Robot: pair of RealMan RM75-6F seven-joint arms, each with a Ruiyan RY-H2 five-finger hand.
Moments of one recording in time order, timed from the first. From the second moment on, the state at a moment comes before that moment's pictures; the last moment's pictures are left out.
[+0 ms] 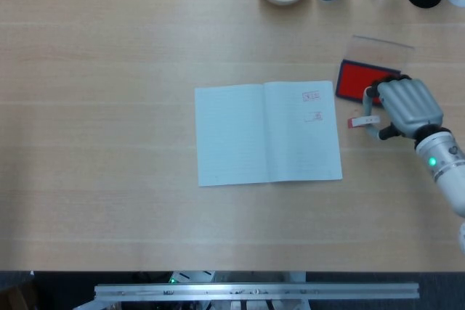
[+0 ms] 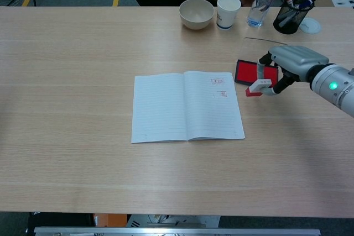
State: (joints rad) left arm -0.04 -1.04 -0.04 -1.71 1.43 1.47 0.03; right arm 0.67 -1.38 0.03 -1.68 -0.83 0.97 -0.43
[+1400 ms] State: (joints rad) left arm -0.04 -1.04 -0.04 -1.72 1.42 1.47 0.03; right arm 0.62 -1.47 0.03 -1.47 -0.87 0.90 -0.39
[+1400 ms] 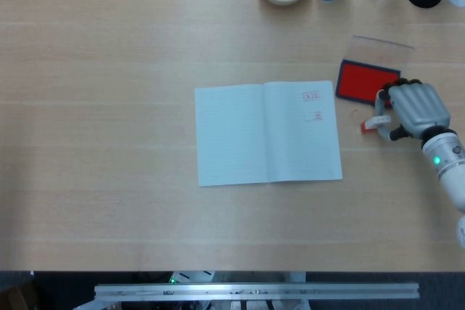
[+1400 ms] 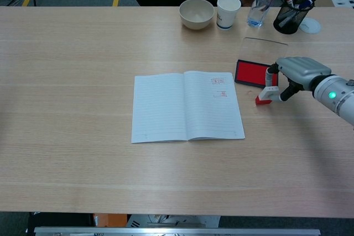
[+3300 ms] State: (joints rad) left arm -0.04 -1.04 -0.03 -1.71 1.43 1.46 0.03; right arm 0.57 -1.49 0.04 -1.43 -1.01 0.93 -0.36
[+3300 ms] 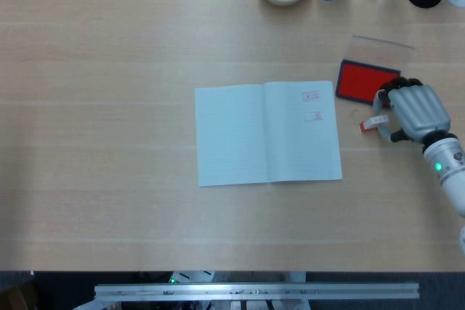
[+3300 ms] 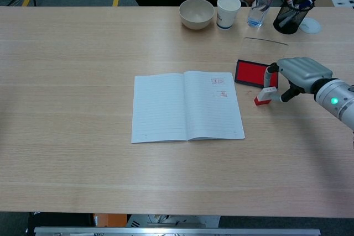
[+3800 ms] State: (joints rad) left arm -0.05 -1.04 -0.04 -1.72 1.42 1.46 0.03; right arm 0.55 -1.39 0.05 -1.56 -1.04 0.97 -0.36
